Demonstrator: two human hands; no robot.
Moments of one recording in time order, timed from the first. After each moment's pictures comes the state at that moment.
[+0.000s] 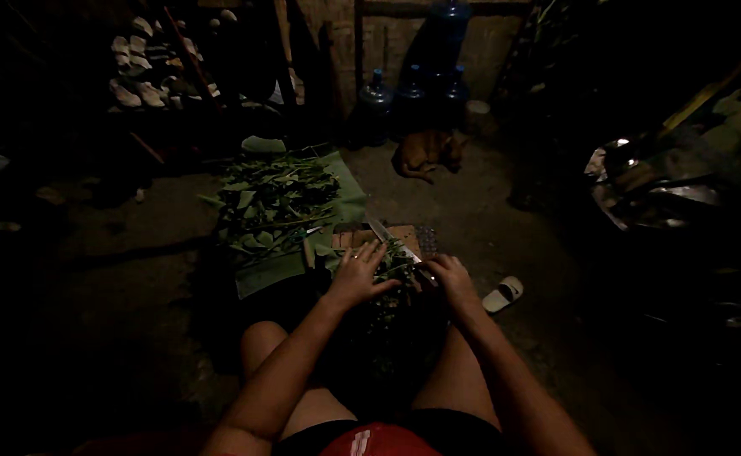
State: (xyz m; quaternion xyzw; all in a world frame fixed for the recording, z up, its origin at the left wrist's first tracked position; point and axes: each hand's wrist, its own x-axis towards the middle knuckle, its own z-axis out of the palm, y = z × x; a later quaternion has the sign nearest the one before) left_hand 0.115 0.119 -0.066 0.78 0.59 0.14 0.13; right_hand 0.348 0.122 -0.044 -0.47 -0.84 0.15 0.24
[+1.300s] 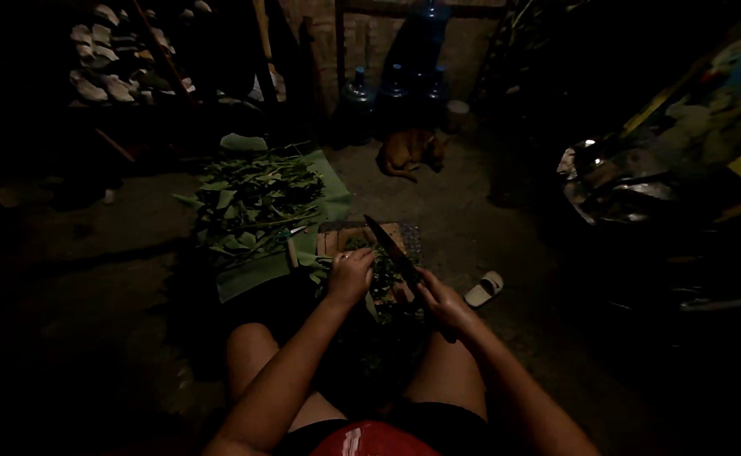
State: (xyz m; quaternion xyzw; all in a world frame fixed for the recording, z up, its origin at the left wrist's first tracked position) left_hand 0.141 0.117 -0.075 0.76 0.60 0.23 0.07; right_hand 0.369 0.096 -0.025 -0.54 -0.73 0.40 0.10
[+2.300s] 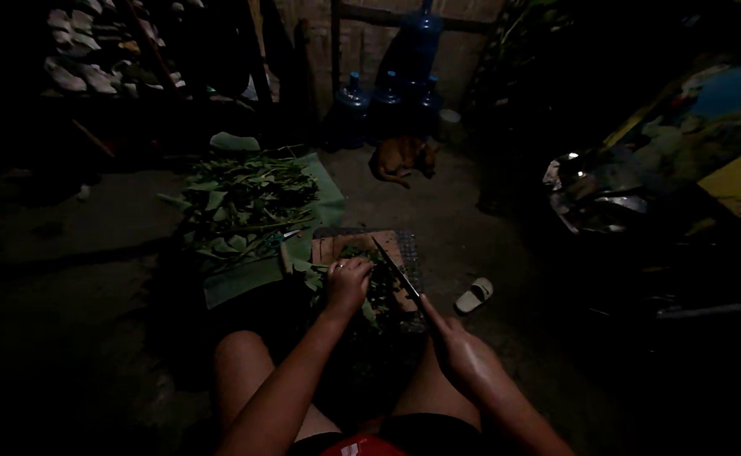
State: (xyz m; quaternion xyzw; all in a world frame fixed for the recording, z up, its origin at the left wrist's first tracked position) left_hand 0.142 0.118 -0.086 0.72 0.64 0.25 0.09; right_hand 0.373 0.030 -0.015 -0.60 -0.78 0.16 -0.05
